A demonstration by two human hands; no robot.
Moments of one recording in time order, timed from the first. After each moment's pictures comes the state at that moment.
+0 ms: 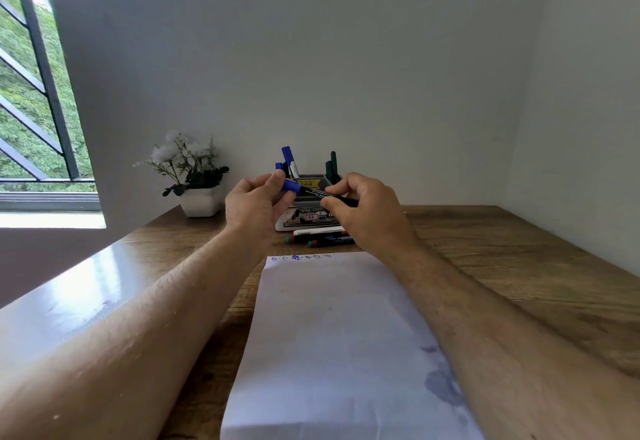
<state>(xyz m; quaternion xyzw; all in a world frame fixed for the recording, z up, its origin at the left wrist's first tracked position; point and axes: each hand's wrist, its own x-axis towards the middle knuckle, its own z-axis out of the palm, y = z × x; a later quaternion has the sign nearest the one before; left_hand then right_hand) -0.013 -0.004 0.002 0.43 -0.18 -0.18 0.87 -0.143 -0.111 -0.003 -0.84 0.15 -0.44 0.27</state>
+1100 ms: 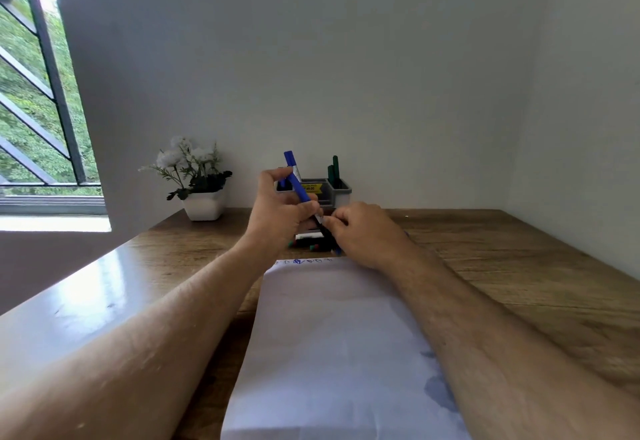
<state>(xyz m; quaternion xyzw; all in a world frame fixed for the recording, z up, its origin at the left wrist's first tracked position) -0.025 -0.011 -0.005 0.57 -0.36 -0.12 0.73 -0.147 -0.104 -0.003 -0.92 0.19 -0.25 0.22</state>
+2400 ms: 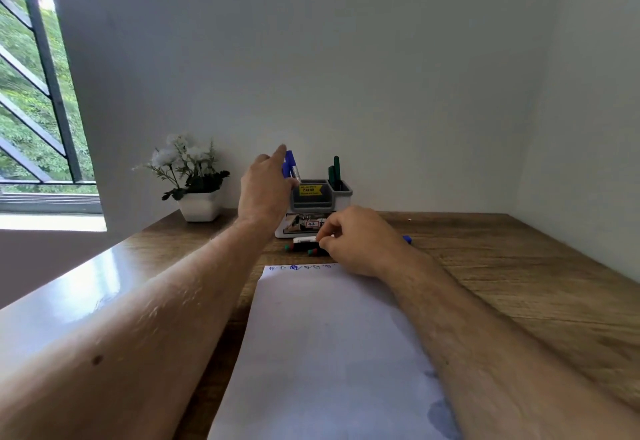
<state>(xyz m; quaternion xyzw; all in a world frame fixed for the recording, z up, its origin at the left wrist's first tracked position) 0.039 -0.055 0.015 0.79 -0.37 0.27 0.41 -0.134 -0.111 -0.003 -0.94 0.20 -0.21 0.19</state>
